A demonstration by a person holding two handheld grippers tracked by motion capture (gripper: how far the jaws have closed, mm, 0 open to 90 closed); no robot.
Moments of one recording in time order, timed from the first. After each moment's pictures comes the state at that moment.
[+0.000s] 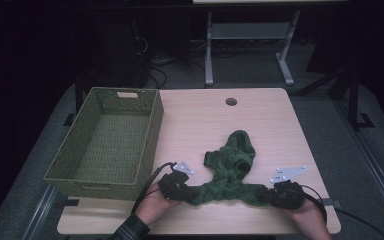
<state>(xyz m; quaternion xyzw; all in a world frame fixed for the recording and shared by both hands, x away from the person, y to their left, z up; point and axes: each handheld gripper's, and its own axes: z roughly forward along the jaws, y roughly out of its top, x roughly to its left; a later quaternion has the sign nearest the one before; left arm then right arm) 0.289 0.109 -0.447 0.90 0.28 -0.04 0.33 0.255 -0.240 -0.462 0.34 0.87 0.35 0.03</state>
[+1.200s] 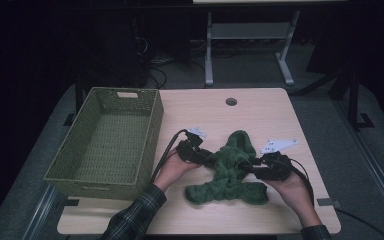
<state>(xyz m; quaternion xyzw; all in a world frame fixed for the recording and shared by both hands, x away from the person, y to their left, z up) 0.394 0.067 -0.449 0.87 0.30 -0.03 0.38 0.311 -0.212 -0.421 0.35 0.85 0.39 0.10</state>
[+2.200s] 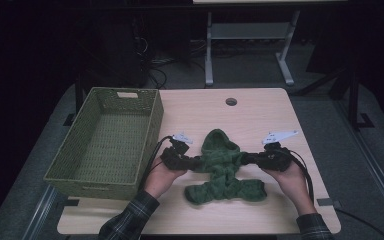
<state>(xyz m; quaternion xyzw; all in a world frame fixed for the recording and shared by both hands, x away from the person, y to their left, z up) 0.354 0.103 -0.429 0.87 0.34 -0.01 0.36 0.344 -0.224 -0.434 0.37 0.84 0.40 0.07</state>
